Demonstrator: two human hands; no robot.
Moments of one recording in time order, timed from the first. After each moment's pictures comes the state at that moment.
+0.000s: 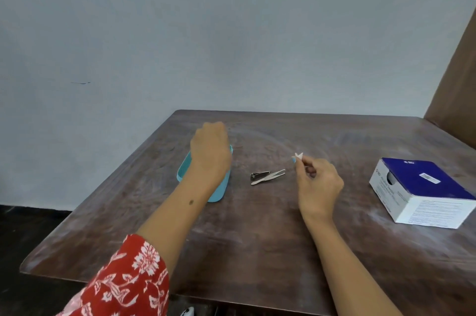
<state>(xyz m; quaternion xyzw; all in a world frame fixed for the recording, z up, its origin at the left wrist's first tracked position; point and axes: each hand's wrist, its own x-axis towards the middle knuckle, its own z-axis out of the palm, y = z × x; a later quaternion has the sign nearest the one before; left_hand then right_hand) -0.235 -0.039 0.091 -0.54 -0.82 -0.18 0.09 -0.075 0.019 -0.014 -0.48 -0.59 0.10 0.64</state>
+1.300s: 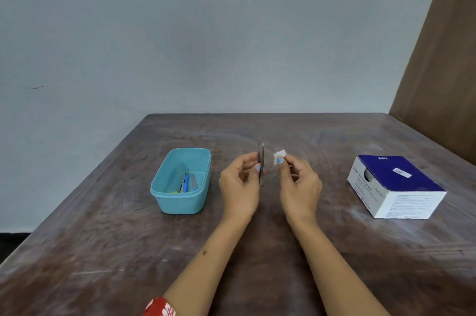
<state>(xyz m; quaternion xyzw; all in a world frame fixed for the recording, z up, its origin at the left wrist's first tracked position) -0.167 -0.020 0.007 -0.46 -0.53 -0.67 -0.24 -0.076 0.012 -0.009 -0.47 -0.56 0.24 0.64</state>
